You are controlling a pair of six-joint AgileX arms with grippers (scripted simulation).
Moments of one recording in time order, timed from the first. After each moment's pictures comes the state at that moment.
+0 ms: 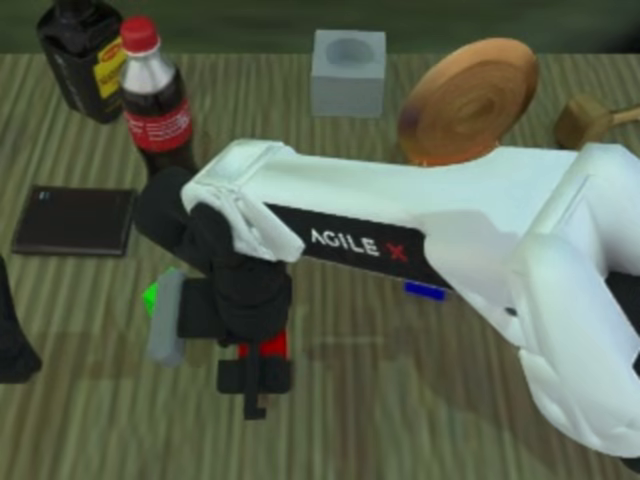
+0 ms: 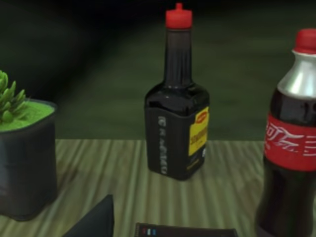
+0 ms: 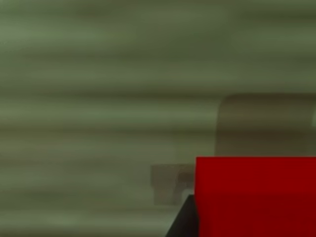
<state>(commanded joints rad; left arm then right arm) 0.00 0.00 0.00 0.00 0.00 0.00 0.93 2.48 2.02 -1.10 0.00 -0.63</state>
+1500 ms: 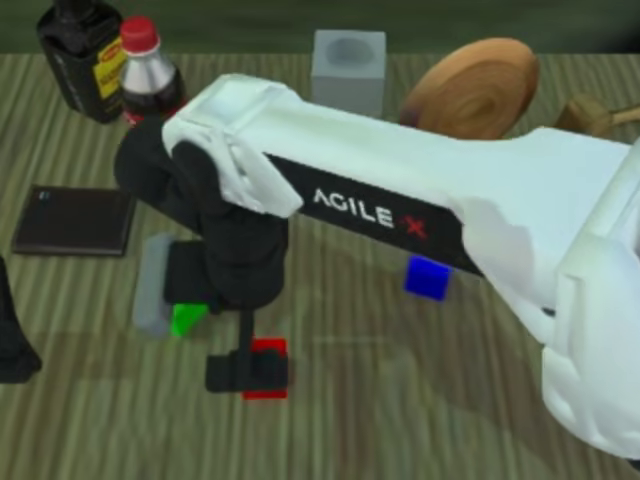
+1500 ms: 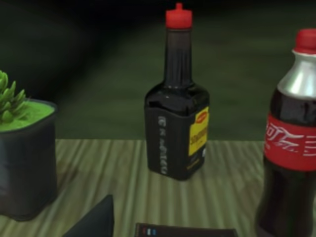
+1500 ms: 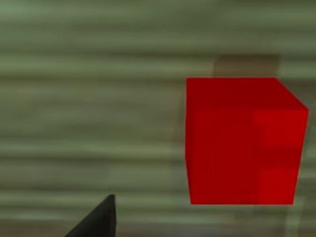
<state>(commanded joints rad) 0.00 0.00 0.00 0.00 0.00 0.00 0.94 2.45 2.20 -1.32 0.00 -0.64</state>
